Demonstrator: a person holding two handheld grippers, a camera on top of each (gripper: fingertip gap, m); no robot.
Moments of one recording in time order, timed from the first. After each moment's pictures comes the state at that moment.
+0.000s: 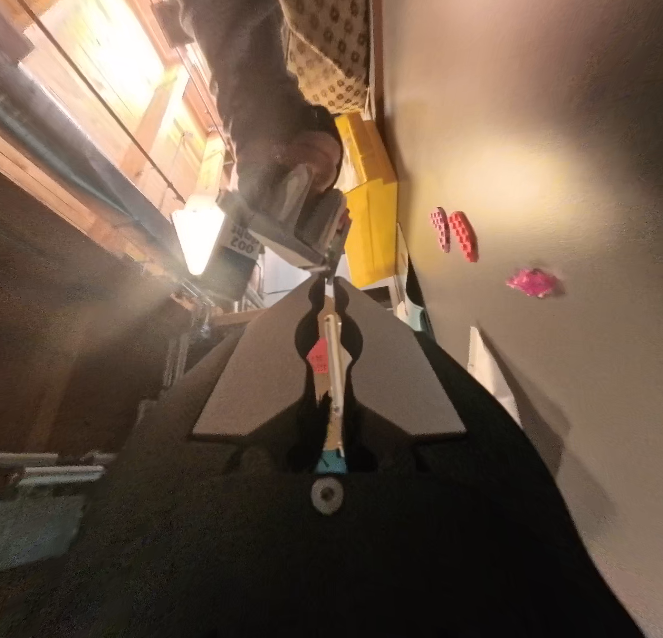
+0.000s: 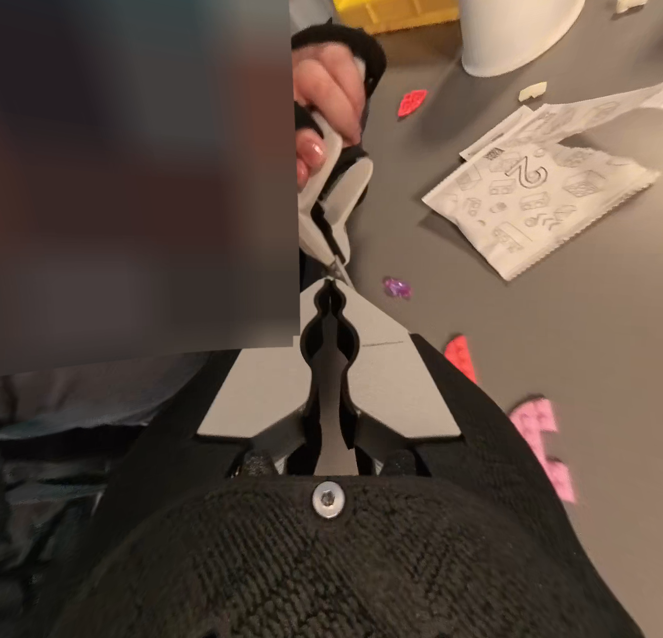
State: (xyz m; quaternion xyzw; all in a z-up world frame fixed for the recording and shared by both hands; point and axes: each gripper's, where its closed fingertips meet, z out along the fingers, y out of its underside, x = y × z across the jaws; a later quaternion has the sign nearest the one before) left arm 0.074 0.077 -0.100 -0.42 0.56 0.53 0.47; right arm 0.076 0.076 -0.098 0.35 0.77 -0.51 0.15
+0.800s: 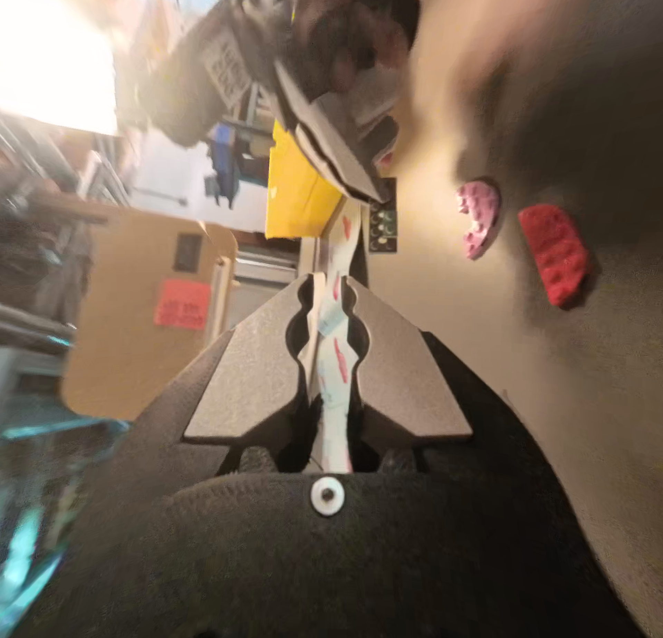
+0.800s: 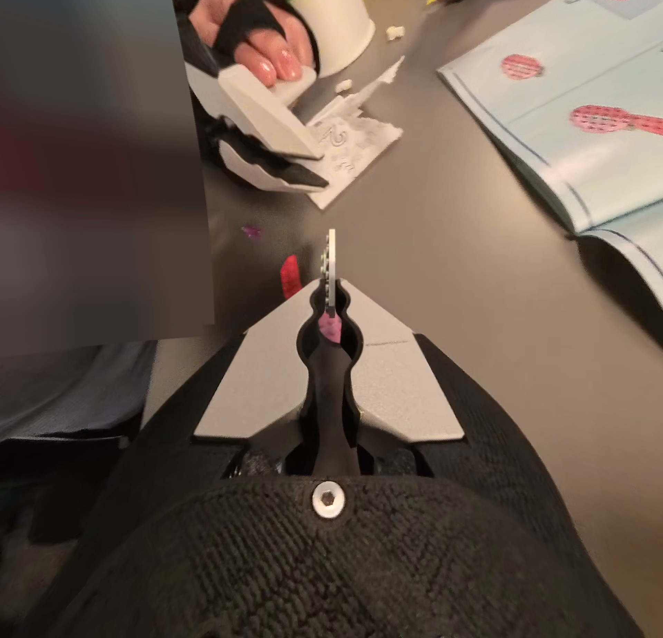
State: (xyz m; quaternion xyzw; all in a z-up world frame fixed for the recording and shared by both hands) left arm 0.009 0.176 -0.119 -0.63 0.43 0.41 0.50; right arm 0.040 0.196 -0.146 0.38 0.77 -0.51 0.03
